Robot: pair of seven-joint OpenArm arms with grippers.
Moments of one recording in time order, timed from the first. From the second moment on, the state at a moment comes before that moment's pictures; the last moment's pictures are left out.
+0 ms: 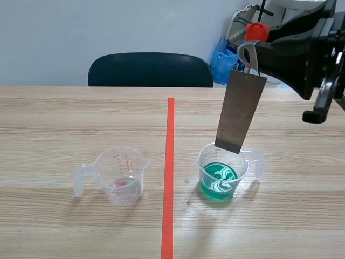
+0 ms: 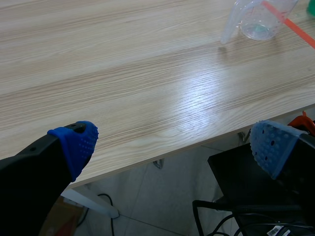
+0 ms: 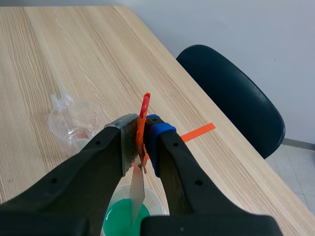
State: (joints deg) left arm 79.7 -56.4 -6.2 55.0 -29.0 -24.8 -86.4; right arm -12.9 57.3 -3.0 119.9 38.2 30.0 -3.3
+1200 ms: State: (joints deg) left arm 79.7 -51.8 -6.1 55.0 -29.0 -24.2 -86.2; right arm -12.9 57.3 -3.0 119.9 38.1 30.0 -3.3
